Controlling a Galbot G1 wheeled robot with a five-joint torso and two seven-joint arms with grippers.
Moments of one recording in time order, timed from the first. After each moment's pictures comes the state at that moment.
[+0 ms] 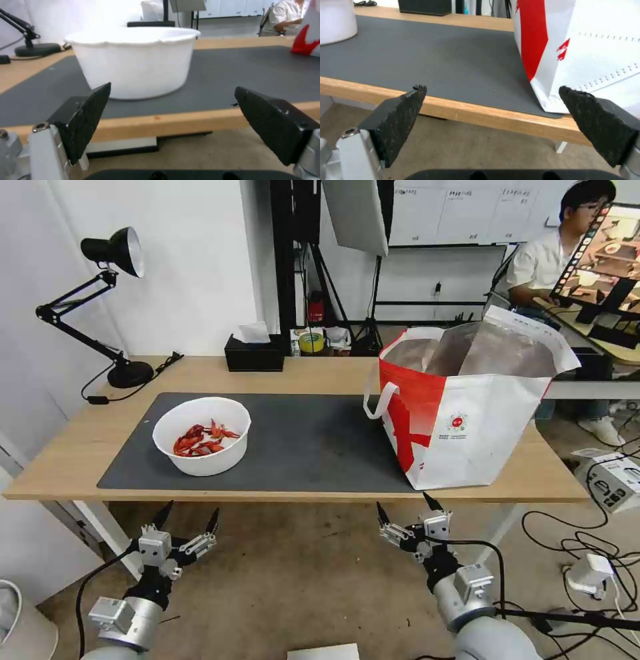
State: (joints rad) left arm 1.72 -1.22 -0.70 -2.09 -0.34 -0.13 0.10; right arm -1.54 0.96 0.18 2.21 0.34 -0.12 0.39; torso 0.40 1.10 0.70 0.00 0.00
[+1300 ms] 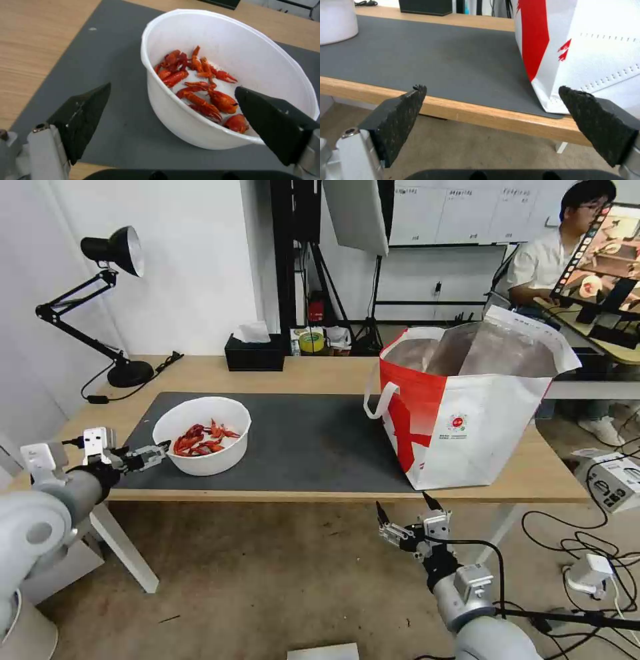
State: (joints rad) left arm 1.27 -0.65 -0.75 -2.04 -1.36 0.61 -0.42; right arm -1.54 0.96 0.18 2.21 0.34 -0.12 0.39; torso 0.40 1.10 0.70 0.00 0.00
